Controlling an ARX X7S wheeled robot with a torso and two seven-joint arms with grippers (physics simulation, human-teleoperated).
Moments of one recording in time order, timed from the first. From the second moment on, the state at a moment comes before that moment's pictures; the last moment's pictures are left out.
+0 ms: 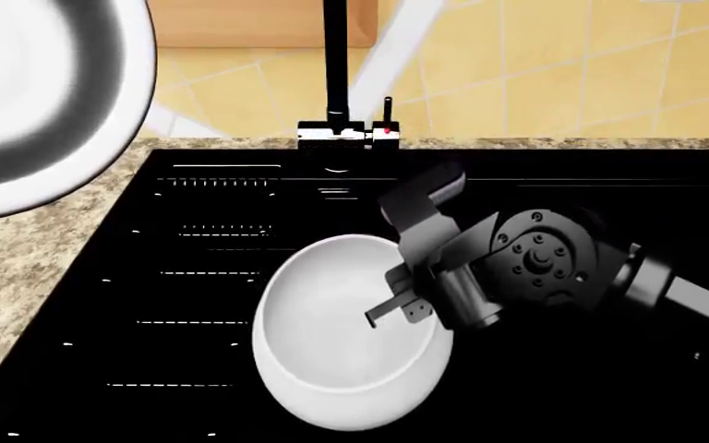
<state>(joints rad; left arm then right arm) -1.77 -1.36 0.61 0.38 -2.19 -0.99 -1.22 1.49 0.39 -1.44 0.23 1.88 0.94 0.99</state>
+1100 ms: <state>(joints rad) -1.77 -1.35 0.60 0.38 -2.19 -1.01 -1.23 1.41 0.36 -1.47 0.32 1.79 0.91 0.88</state>
